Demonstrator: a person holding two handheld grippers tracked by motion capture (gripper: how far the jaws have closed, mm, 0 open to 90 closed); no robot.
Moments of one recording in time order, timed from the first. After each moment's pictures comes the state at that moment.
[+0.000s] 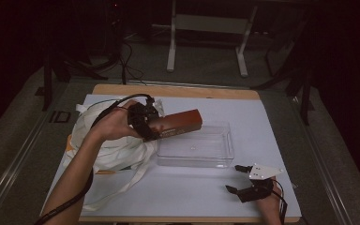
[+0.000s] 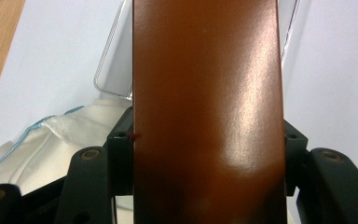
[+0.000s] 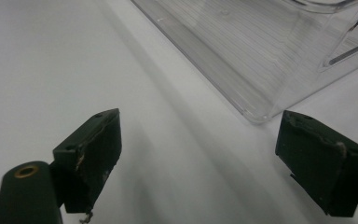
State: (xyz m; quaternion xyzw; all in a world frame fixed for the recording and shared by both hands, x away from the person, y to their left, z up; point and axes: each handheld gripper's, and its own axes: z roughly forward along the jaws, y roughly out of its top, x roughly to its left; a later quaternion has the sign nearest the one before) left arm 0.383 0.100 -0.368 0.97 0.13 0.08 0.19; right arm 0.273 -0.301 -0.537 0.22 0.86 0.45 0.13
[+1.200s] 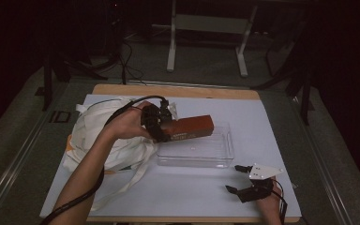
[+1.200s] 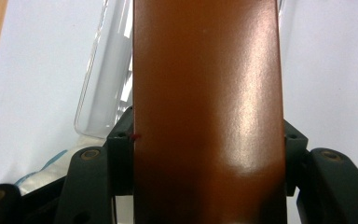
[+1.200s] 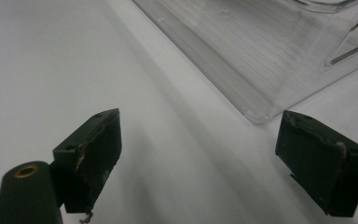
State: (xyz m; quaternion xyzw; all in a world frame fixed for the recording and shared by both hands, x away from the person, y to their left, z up) left arm 0.386 0.065 -0.372 0.98 0.09 0.07 0.18; right arm 0.273 -0.301 -0.537 0.22 0.86 0.45 0.12
